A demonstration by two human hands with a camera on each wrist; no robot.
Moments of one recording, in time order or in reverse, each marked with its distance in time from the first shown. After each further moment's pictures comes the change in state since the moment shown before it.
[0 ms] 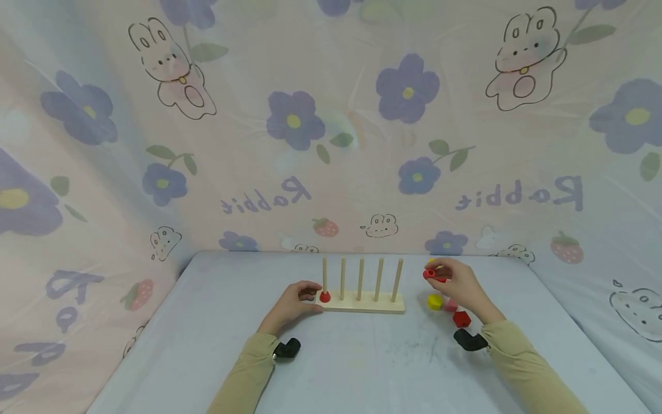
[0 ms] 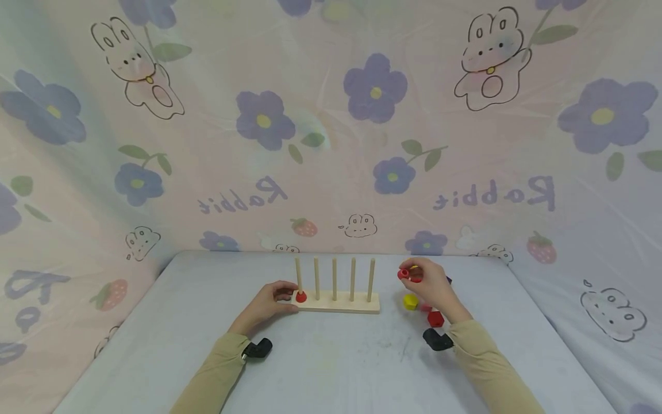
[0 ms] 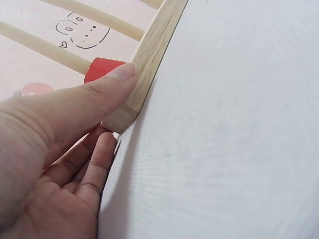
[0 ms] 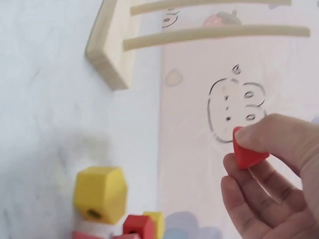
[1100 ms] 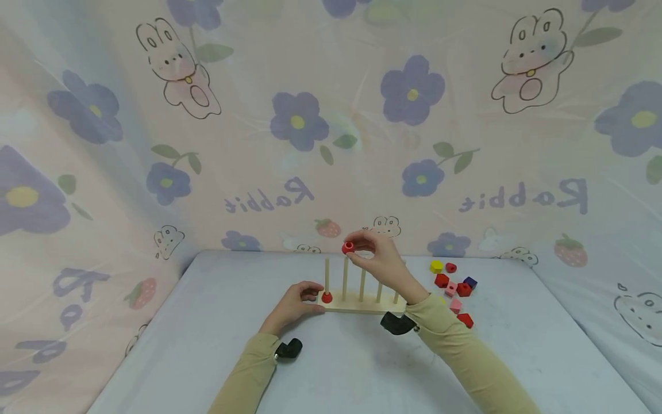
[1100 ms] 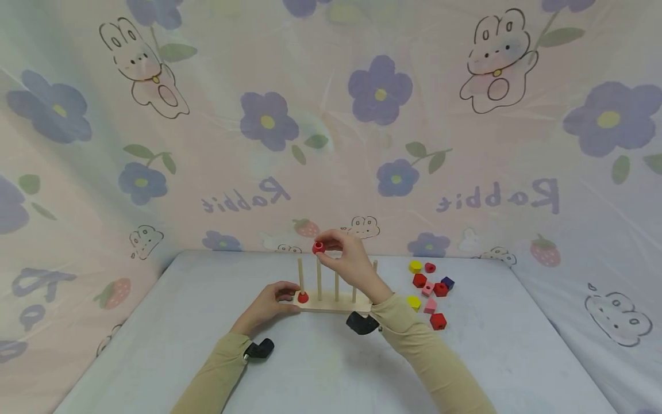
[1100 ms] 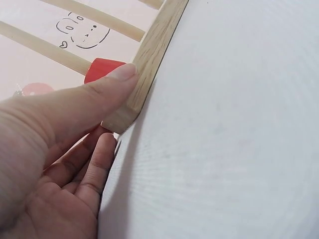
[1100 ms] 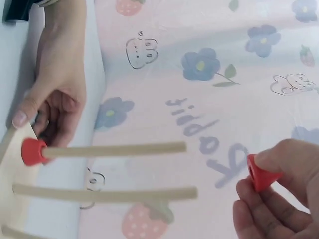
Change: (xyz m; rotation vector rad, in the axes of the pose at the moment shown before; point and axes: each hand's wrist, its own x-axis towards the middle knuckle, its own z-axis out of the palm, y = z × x) left_hand -0.003 0.005 -0.003 -0.033 -0.013 0.008; right_hand 0.066 -0.161 0.073 0.337 -0.030 -0.314
